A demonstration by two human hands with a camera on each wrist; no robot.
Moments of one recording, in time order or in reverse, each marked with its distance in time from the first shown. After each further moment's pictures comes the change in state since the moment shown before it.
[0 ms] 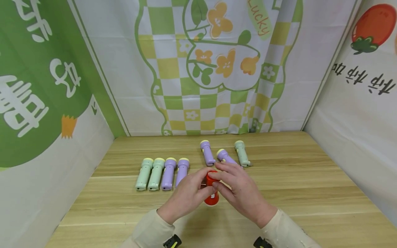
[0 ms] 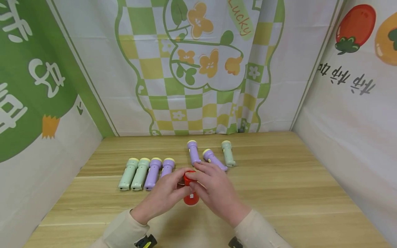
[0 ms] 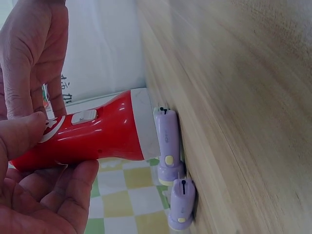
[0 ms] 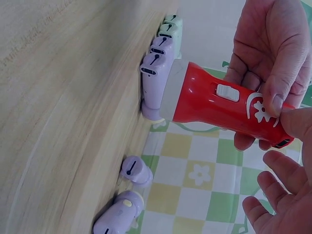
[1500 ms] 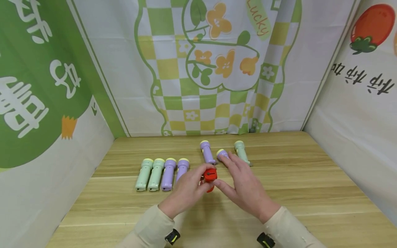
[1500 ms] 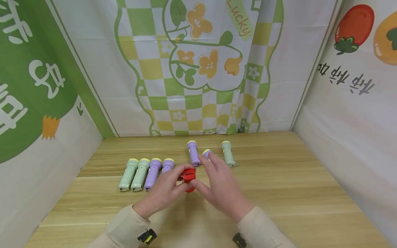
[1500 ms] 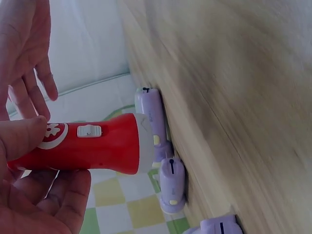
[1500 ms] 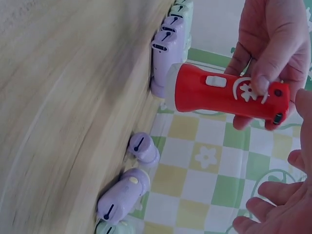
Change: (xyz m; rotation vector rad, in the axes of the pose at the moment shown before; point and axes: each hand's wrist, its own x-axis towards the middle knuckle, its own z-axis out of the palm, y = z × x) left_hand 0.008 -0.010 0.000 0.170 0.085 0.097; right_hand -0.002 0.009 -0.006 -0.108 -0.119 0.237
